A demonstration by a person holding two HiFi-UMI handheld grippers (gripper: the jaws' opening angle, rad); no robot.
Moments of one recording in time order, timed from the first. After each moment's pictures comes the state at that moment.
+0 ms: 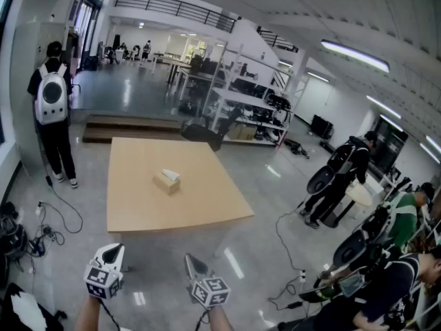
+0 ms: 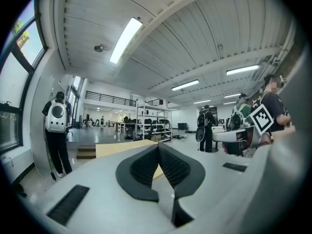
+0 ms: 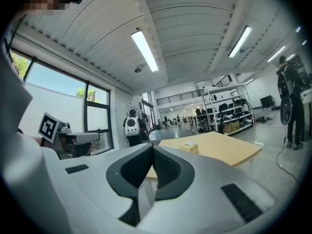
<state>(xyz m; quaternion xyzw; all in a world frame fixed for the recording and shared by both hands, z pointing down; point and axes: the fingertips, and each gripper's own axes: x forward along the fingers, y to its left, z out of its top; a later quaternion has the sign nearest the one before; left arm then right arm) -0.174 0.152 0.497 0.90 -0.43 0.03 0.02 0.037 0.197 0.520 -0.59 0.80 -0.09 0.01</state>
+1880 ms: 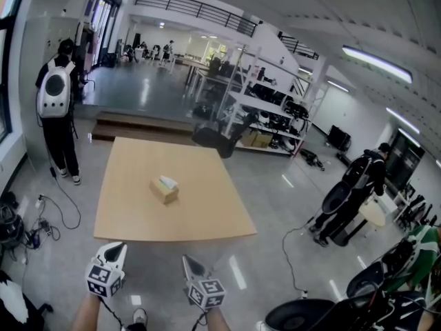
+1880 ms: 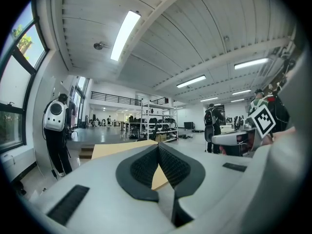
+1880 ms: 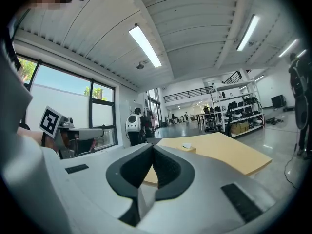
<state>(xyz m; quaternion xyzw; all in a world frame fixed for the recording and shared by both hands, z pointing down) -0.077 0.074 0.510 0.89 -0.46 0.03 0.02 0.118 0.103 0.533 -0.55 0.83 -0.09 -0.02</state>
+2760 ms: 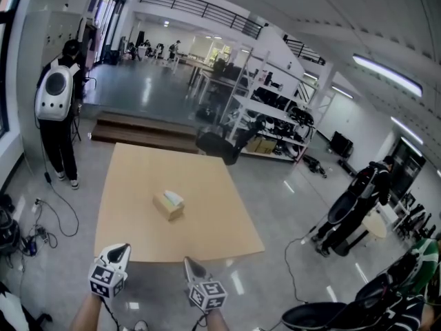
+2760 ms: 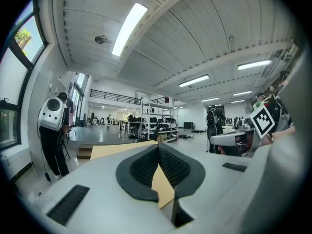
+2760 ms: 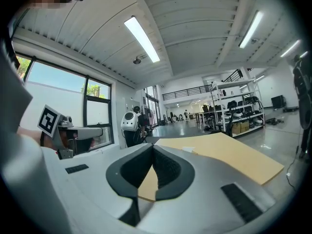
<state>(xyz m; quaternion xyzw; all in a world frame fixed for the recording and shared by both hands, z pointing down) -0.094 -0.035 0.512 0.89 -0.45 0.03 0.03 0.098 -0.006 0.532 -0.55 0.83 -0.09 -0.03</state>
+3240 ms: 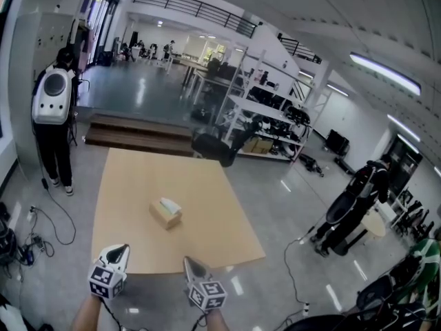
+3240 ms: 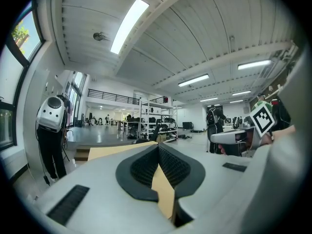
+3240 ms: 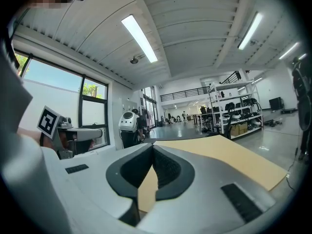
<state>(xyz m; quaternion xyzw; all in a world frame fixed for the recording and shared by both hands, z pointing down) -0.093 -0.096 0.516 0.89 -0.44 0.04 0.03 0.101 -0.063 0.531 -0.57 0.82 -0.08 -0.02</state>
